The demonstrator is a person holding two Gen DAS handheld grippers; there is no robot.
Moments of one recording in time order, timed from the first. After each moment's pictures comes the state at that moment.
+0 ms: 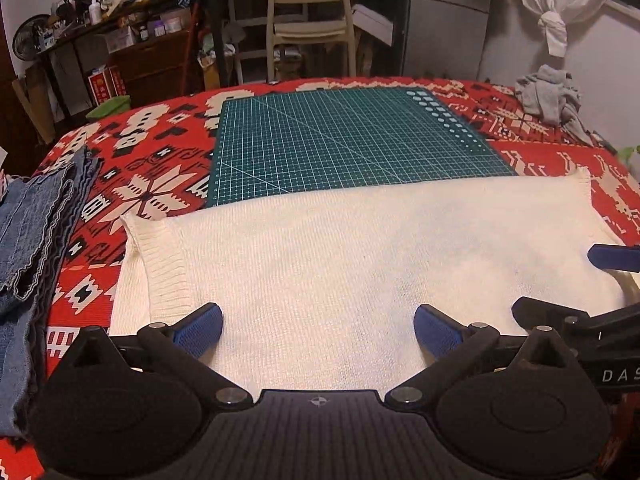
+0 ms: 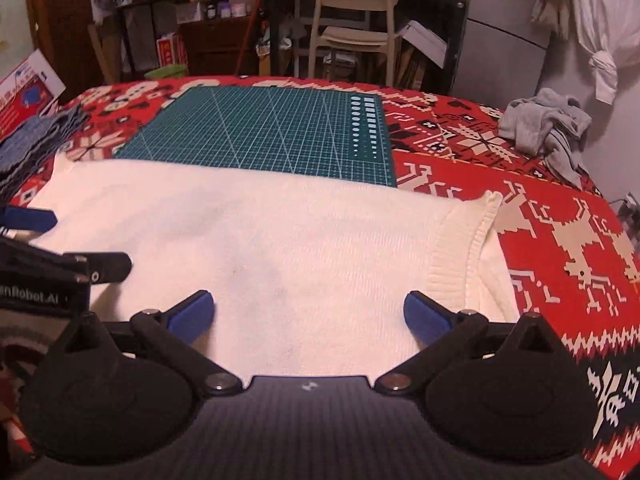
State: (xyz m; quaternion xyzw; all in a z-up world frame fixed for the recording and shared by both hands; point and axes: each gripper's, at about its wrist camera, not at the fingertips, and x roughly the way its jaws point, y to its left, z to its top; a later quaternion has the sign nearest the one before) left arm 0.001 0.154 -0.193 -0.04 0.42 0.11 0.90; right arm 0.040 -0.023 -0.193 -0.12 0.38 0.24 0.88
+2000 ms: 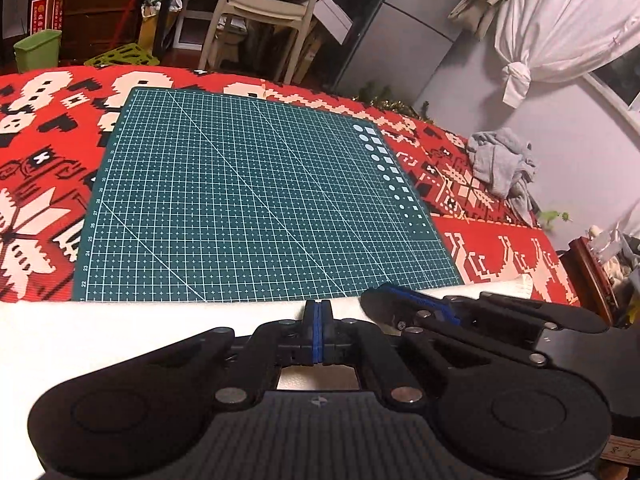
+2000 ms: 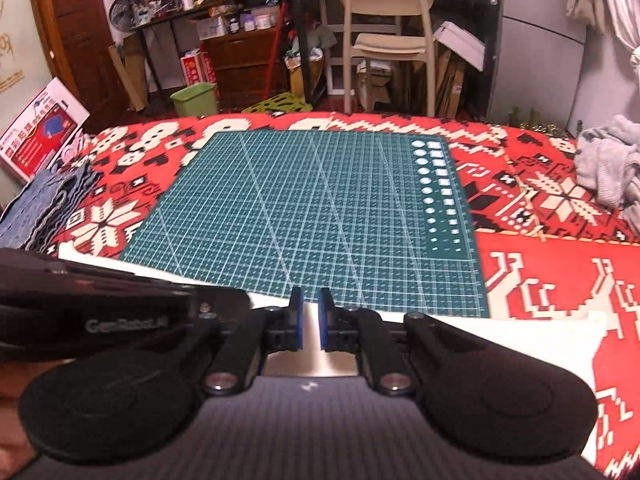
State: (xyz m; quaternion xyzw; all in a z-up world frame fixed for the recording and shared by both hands) left arm 0.092 0.186 -0.189 -0.19 0.42 -0.02 0.89; right arm 0.121 0.050 -0.183 -0.07 0.39 0.29 0.87
